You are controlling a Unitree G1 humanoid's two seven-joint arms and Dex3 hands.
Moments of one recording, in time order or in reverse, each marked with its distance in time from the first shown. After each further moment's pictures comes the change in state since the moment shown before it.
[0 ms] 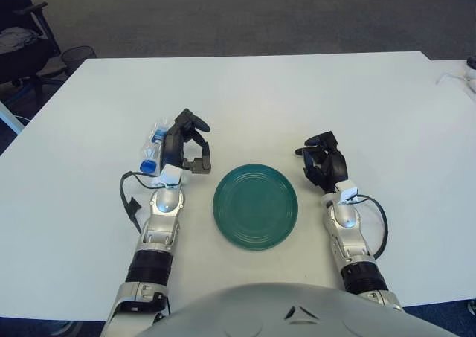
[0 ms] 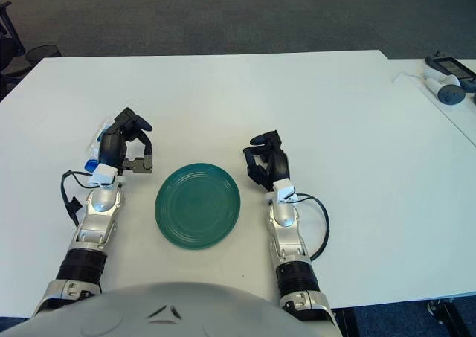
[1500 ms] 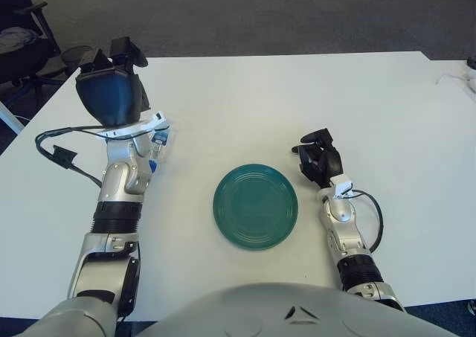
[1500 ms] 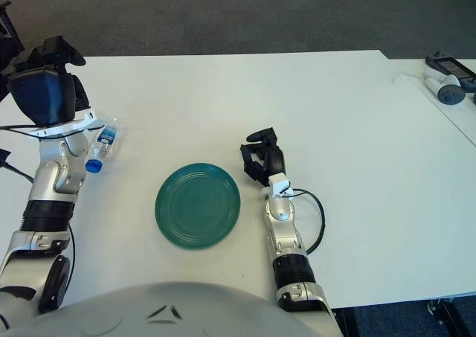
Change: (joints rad) left arm -0.292 0.235 0.017 -0.116 0.900 0.747 0.320; right arm -0.051 0.013 -0.001 0.046 -0.014 0.015 -0.009
